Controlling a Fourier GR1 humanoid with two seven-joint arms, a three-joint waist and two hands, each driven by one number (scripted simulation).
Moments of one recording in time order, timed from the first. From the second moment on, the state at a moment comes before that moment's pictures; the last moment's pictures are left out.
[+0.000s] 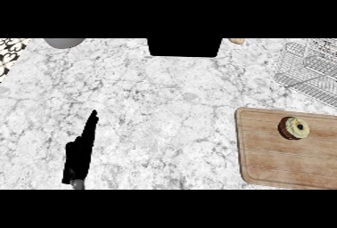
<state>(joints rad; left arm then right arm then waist) 0.05 0.09 -0.09 -1.42 -0.08 0.19 0.01 -0.95 -0.96 -0.39 -0.53 0.69 0.21 -0.09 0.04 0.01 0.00</state>
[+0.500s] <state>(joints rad) 0.04 0.09 -0.08 -1.42 -0.07 0.18 0.03 -1.02 -0.89 -0.45 -0.33 0.67 0.12 -0.11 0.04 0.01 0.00</state>
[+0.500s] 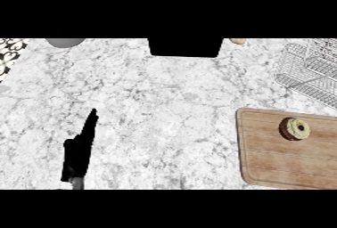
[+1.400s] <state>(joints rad) 0.05 0.09 -0.08 -1.43 -0.08 0.18 0.02 -1.04 -0.99 -0.76 -0.23 0.37 0.06 -0.15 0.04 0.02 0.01</state>
